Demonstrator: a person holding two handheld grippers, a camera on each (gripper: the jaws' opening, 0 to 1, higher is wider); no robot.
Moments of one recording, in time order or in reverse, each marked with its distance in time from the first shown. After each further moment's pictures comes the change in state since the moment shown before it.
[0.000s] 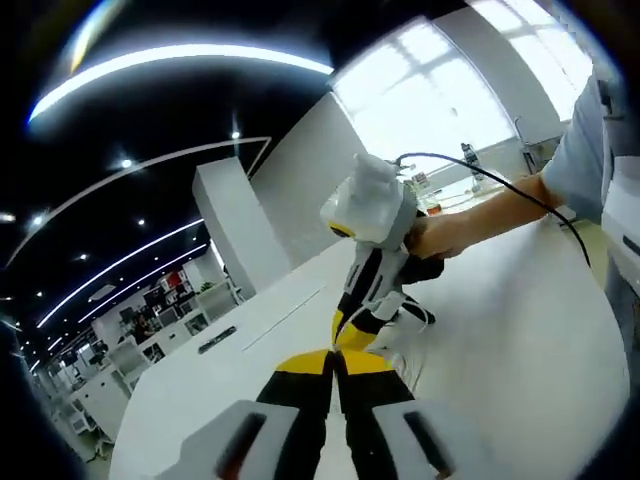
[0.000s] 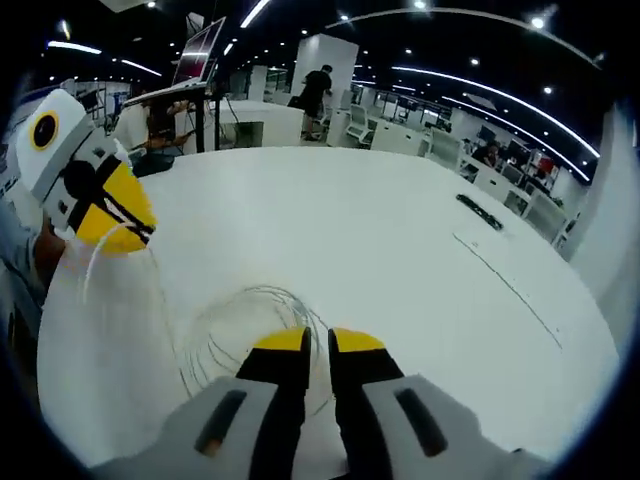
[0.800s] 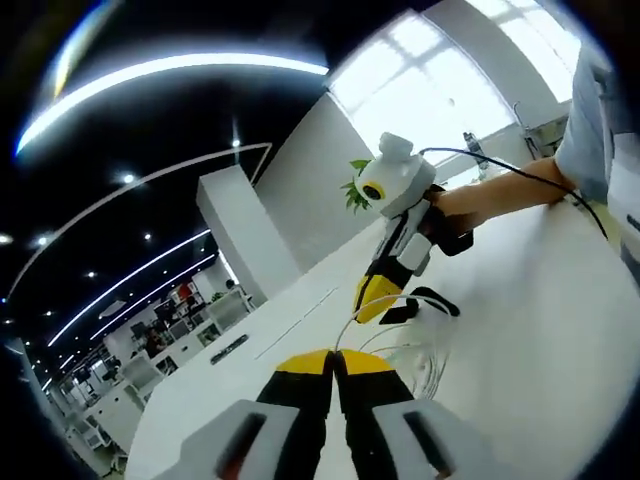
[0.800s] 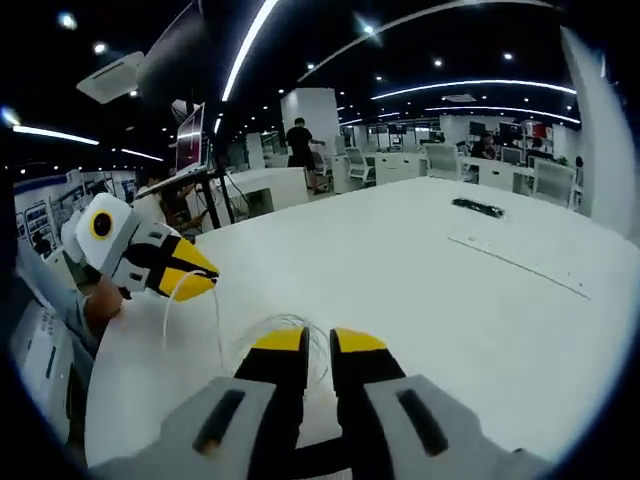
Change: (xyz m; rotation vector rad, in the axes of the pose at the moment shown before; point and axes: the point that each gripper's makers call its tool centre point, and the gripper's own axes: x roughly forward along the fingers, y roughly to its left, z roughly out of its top) left arm 0.018 0.008 -0.004 0.072 -0.026 0.021; right arm -0.033 -0.012 0.004 0.220 -0.199 0.121
